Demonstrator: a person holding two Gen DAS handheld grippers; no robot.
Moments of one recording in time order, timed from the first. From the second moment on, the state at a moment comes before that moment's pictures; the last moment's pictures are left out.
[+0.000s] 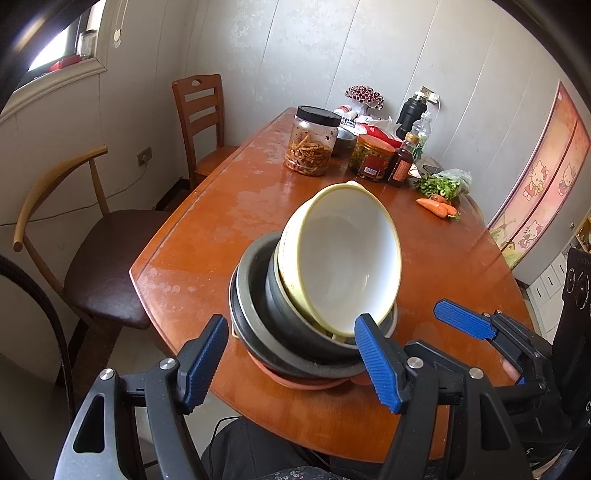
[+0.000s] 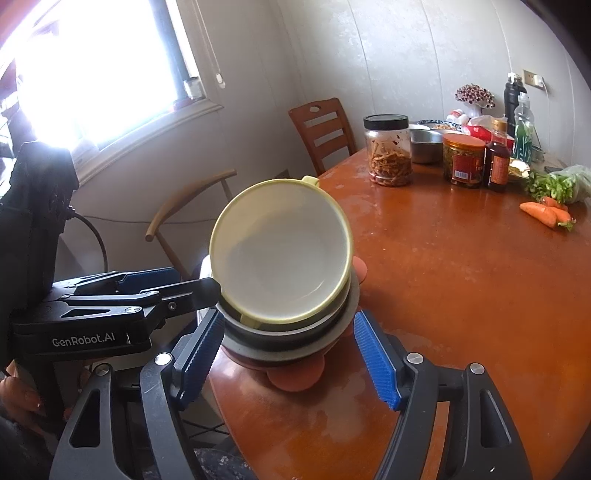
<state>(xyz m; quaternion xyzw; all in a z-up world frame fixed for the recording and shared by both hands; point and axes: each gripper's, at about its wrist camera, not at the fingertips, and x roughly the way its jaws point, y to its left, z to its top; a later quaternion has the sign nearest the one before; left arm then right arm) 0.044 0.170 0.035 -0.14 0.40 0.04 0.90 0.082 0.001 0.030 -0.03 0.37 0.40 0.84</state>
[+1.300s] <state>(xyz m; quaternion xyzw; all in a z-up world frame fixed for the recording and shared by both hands) 0.064 0.242 -0.029 -0.29 0.44 -0.06 0.85 0.071 0.016 -0.006 -0.10 0.39 0.39 0.83</state>
